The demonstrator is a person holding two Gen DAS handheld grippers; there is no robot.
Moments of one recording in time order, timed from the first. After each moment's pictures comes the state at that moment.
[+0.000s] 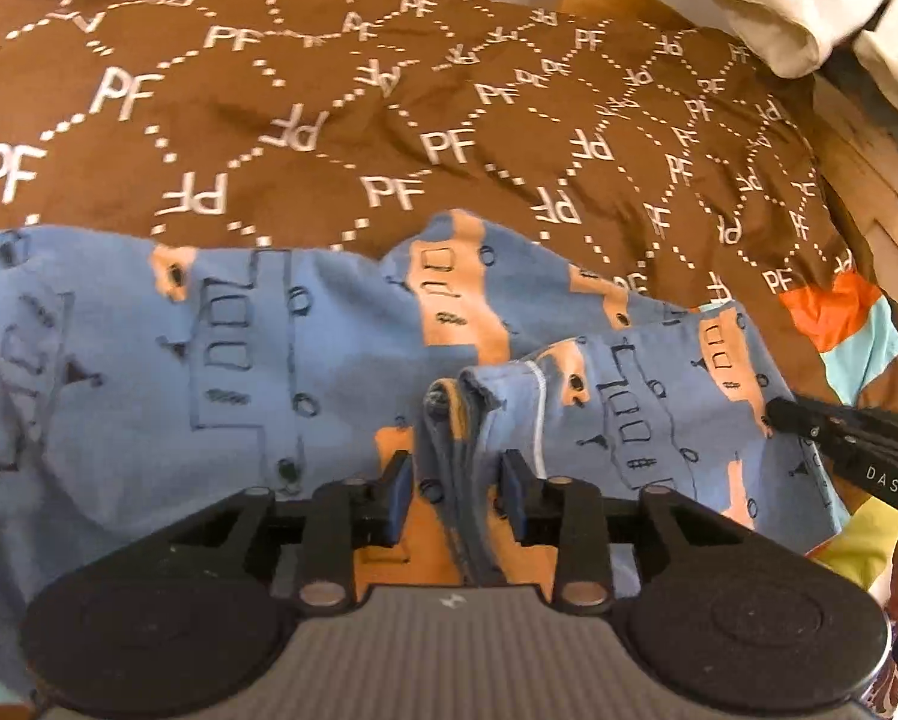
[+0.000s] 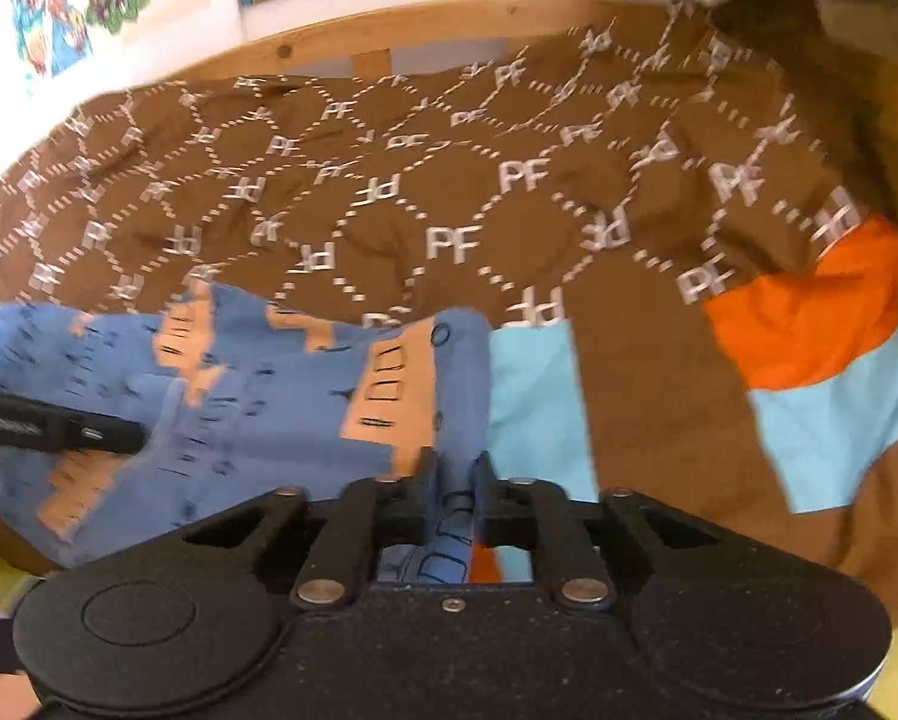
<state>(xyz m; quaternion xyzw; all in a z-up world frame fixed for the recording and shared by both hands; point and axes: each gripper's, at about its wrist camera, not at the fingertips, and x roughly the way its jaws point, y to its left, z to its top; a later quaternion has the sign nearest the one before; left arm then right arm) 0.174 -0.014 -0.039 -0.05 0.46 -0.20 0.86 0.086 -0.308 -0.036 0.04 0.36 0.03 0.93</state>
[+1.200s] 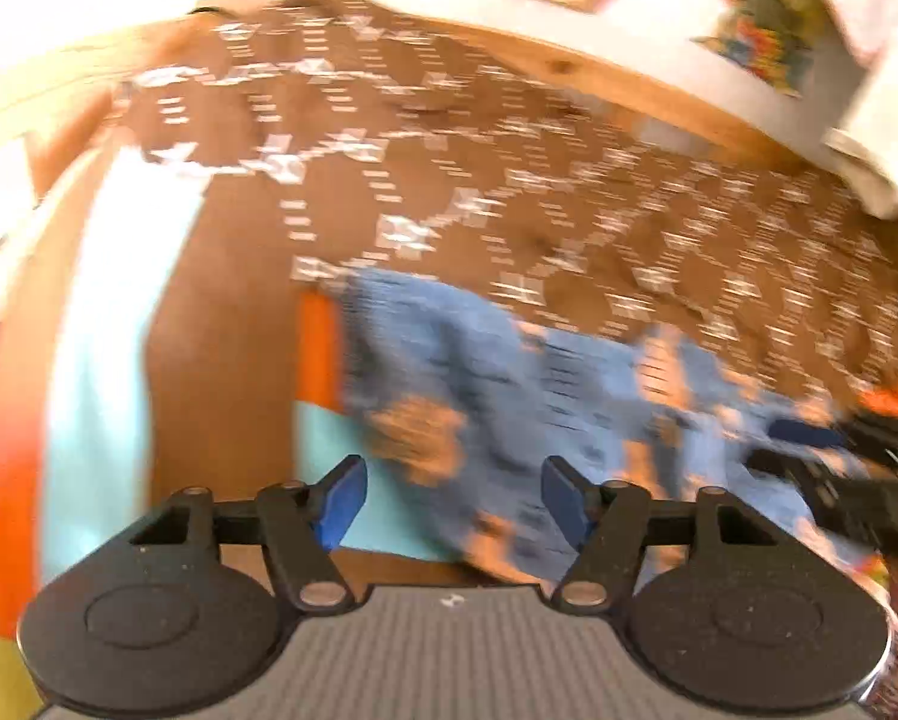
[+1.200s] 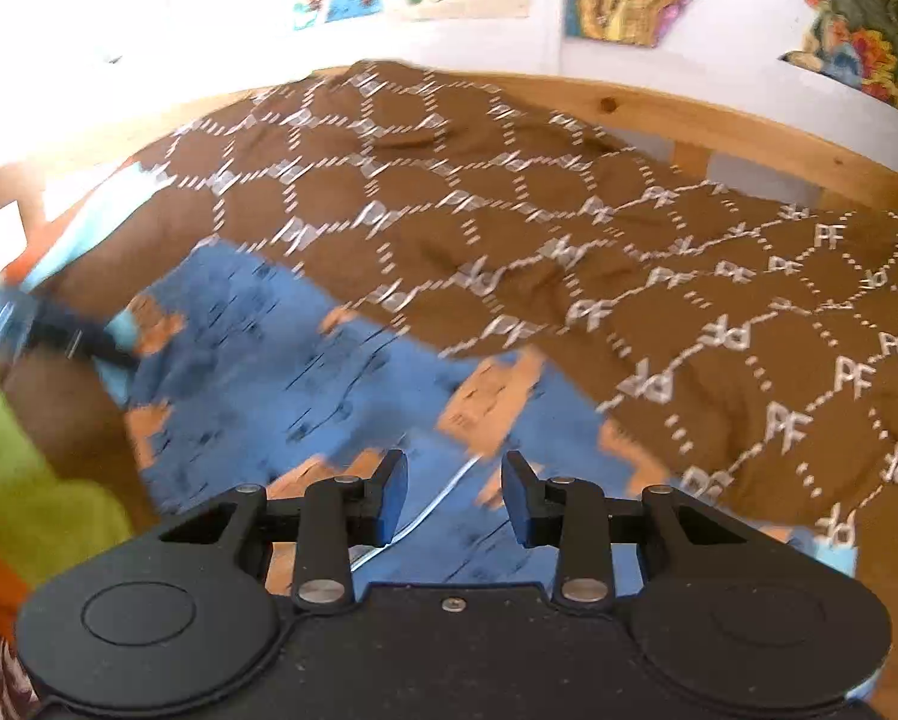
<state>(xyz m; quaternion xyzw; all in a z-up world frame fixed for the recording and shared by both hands) 0.089 0.112 0.010 -0.08 0.38 -0.03 0.92 0.100 -0.189 -0.010 -0.07 0.30 0.26 0.92</state>
